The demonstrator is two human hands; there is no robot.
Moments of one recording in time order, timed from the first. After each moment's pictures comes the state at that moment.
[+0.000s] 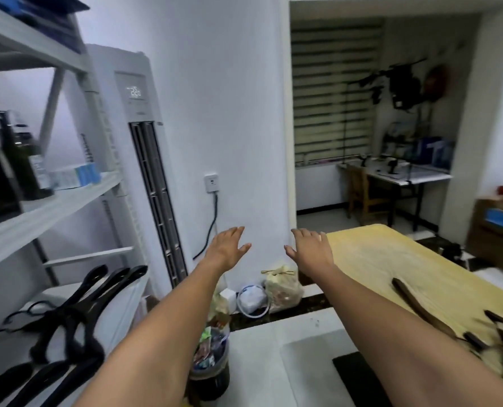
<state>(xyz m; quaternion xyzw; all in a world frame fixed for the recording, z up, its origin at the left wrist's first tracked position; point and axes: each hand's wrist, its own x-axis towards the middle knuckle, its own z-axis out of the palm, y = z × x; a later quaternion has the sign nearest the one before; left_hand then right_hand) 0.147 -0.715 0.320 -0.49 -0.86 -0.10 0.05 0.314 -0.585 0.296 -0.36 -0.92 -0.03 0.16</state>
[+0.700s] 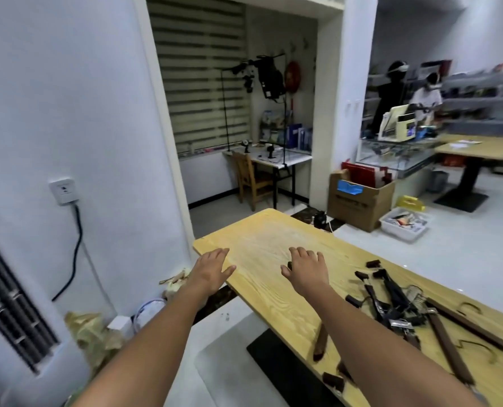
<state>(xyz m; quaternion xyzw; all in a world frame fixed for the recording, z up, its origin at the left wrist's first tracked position) 0.218 -0.509 0.245 -0.67 -0.74 -0.08 -0.02 0.443 -0.456 0.235 -0.58 -0.81 0.00 0.06</state>
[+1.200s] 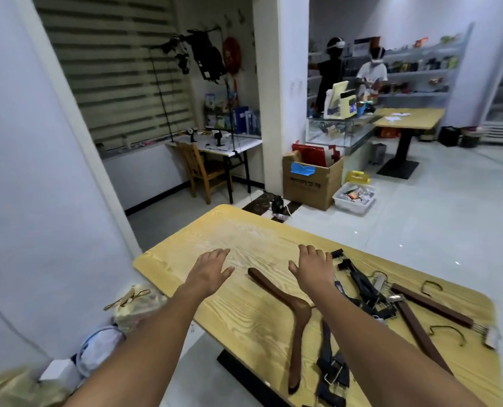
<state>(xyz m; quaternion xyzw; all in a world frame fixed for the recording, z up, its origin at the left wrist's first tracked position) 0.275 -0.332 0.201 -0.75 -0.66 -0.03 -0.05 0.517 -0.332 0.190 -0.71 -0.71 0.04 0.06</state>
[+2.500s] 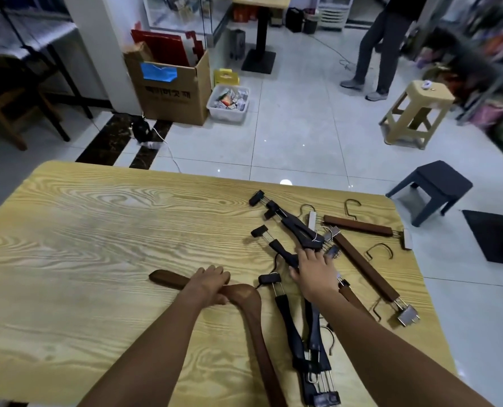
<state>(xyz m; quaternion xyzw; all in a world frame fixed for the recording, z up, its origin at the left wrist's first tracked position) 0.402 -0.131 -0.019 -0.91 -0.31 0.23 -0.12 0.611 -0.260 0.029 -0.85 -0.50 0.14 -0.09</state>
